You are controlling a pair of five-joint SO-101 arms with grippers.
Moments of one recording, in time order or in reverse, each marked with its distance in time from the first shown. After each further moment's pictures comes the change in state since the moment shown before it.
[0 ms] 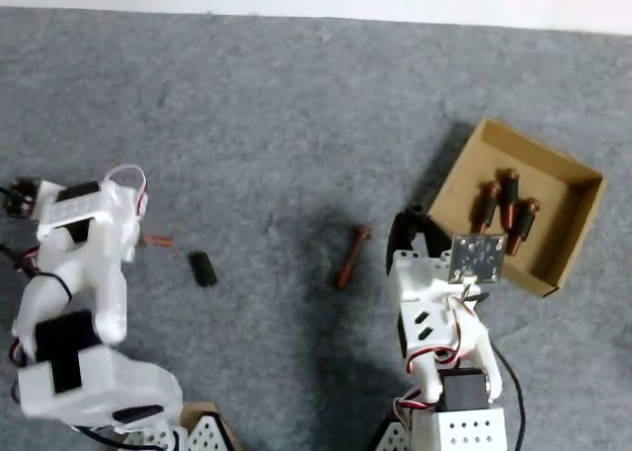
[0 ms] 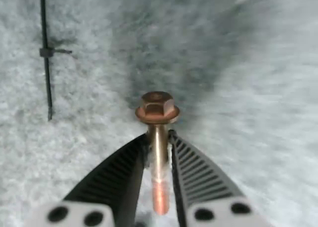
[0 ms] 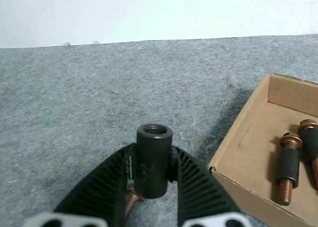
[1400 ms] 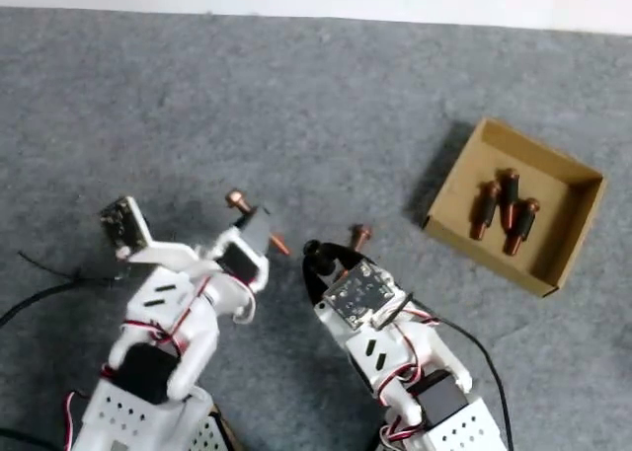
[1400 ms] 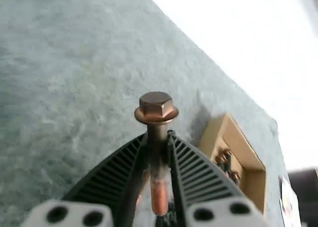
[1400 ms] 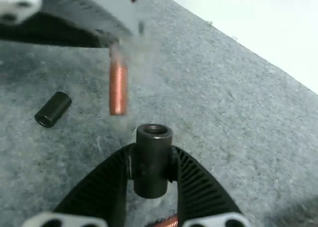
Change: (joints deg) left arm 44.0 -88.0 46.9 -11.5 -14.4; right arm -26.8 0.0 0.0 3.1 23.4
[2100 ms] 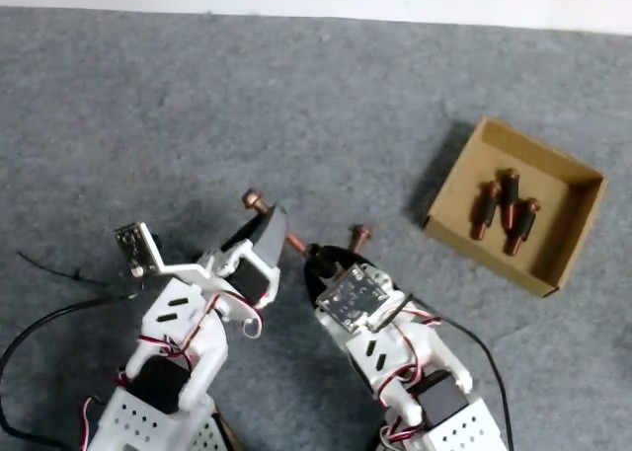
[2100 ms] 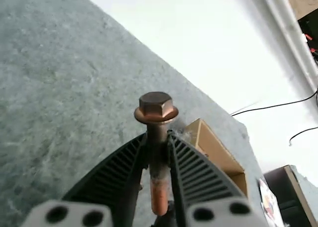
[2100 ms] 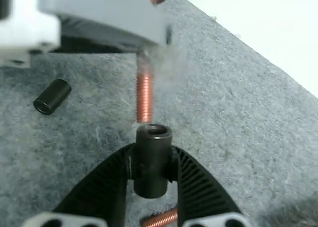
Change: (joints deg) left arm 1.3 -12.3 15.2 -13.8 -1.0; right arm 0.1 0.0 0.0 1.4 3.4
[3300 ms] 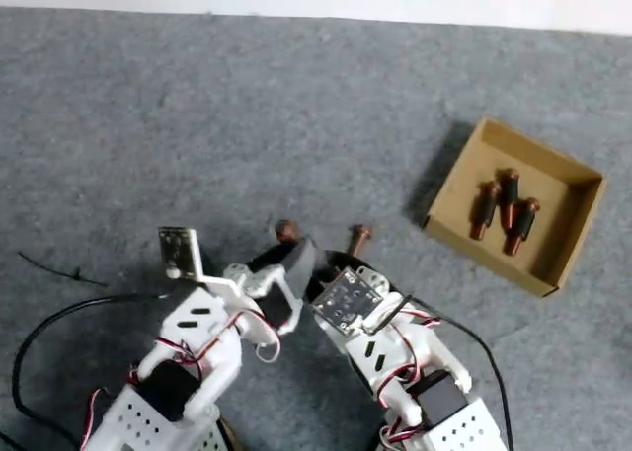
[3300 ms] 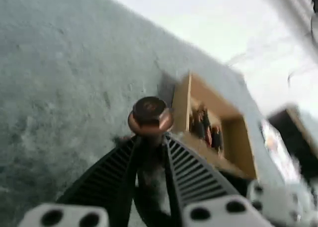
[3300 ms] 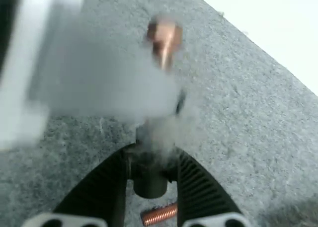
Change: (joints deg) left arm 10.9 0.0 0.2 7.6 -7.8; right arm -0.4 0.0 0.0 1.6 2.5
